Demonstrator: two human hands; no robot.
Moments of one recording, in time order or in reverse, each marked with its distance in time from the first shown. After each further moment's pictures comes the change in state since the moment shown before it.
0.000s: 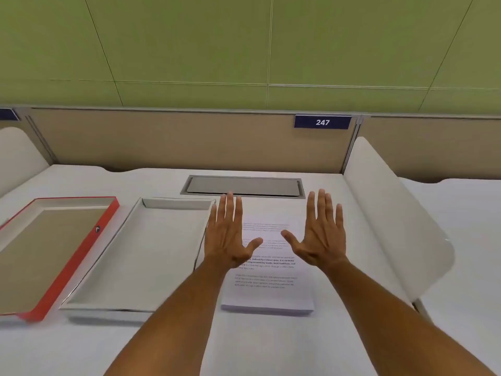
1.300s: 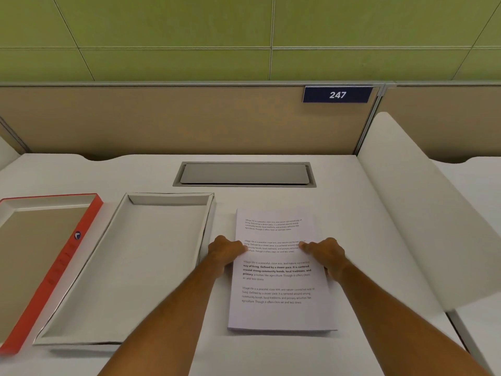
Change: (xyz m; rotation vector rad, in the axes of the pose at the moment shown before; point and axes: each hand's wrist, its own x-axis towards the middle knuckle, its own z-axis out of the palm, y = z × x) left_hand 0.046 -0.031 0.078 -0.955 -0.561 -0.745; right_hand 0.038 0.009 0.093 0.963 -0.543 0.800
